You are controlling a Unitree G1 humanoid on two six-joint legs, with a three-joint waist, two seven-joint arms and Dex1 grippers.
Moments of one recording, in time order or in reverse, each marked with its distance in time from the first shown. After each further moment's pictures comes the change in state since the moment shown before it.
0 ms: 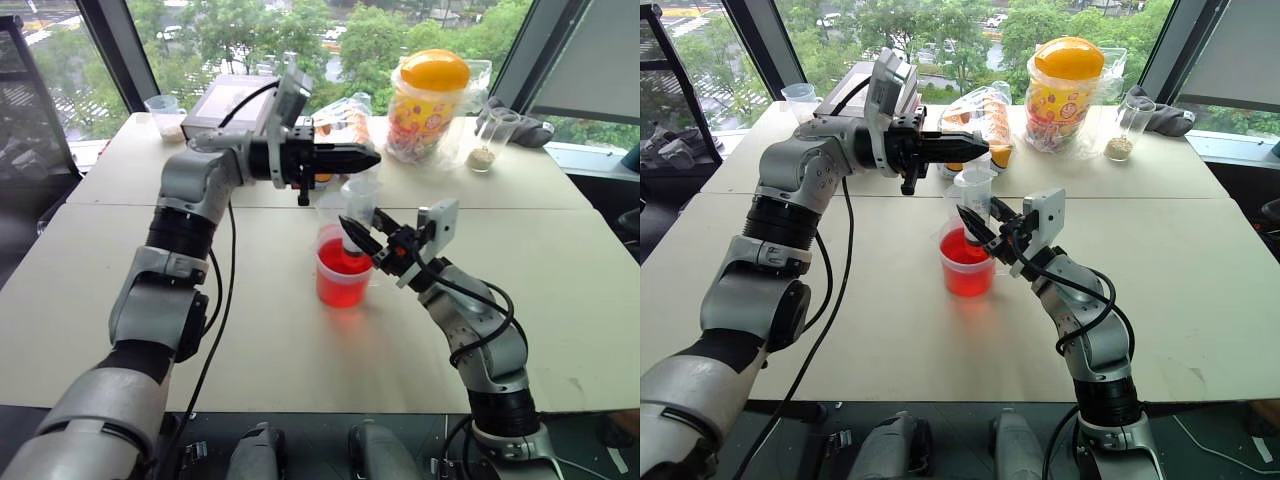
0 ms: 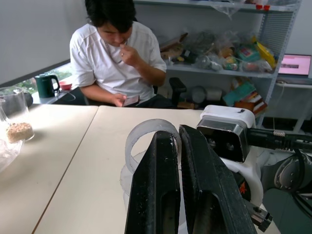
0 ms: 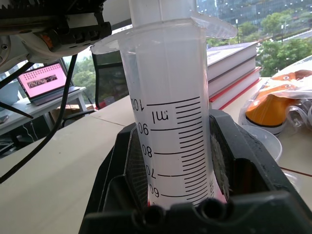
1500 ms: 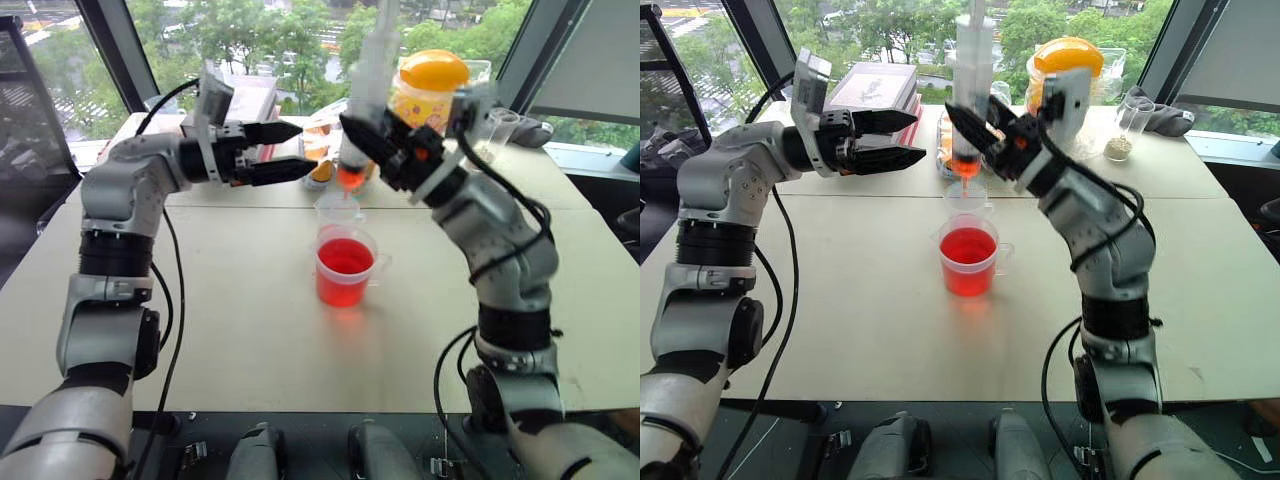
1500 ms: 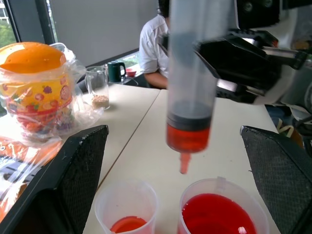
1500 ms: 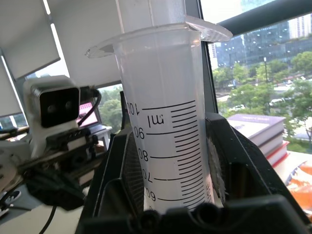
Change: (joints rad) left arm 0.164 0.198 0.128 -0.206 -0.002 0.094 0.123; right arm -0.546 -0.061 -0.130 0.319 0.174 0.100 0.032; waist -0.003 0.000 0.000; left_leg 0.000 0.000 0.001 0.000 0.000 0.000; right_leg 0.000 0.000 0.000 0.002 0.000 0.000
